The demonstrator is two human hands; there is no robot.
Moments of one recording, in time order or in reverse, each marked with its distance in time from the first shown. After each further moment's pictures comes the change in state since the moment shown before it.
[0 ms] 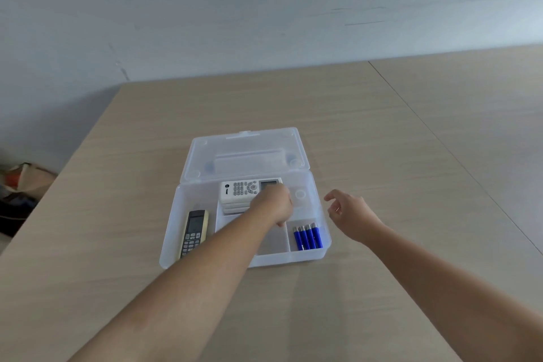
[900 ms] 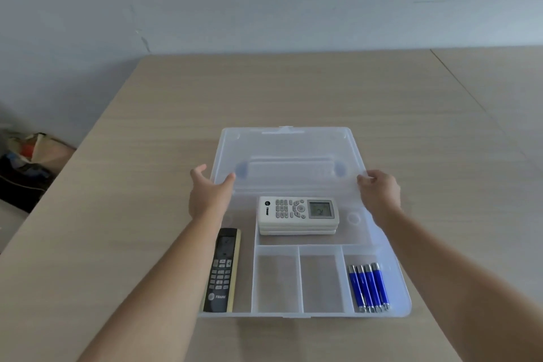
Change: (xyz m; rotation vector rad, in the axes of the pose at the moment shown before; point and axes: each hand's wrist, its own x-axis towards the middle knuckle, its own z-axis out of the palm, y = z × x) left_hand 0.088 -0.189 -0.052 -0.833 0.646 -0.504; right_hand 0.156 -0.044 0.050 0.429 0.329 0.366
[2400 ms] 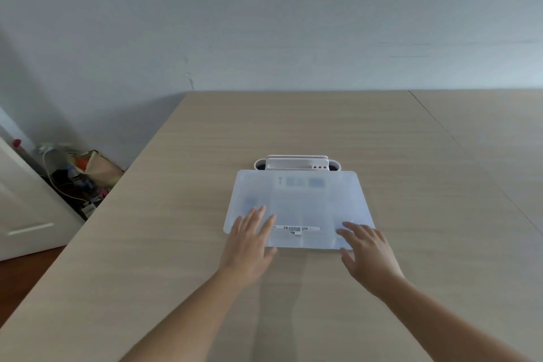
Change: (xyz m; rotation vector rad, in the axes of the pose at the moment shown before) left_hand -0.201 -0.101 -0.095 0.876 -0.245 0.943; right_hand -0.230 0.086 -0.082 -0.788 -0.078 -0.912
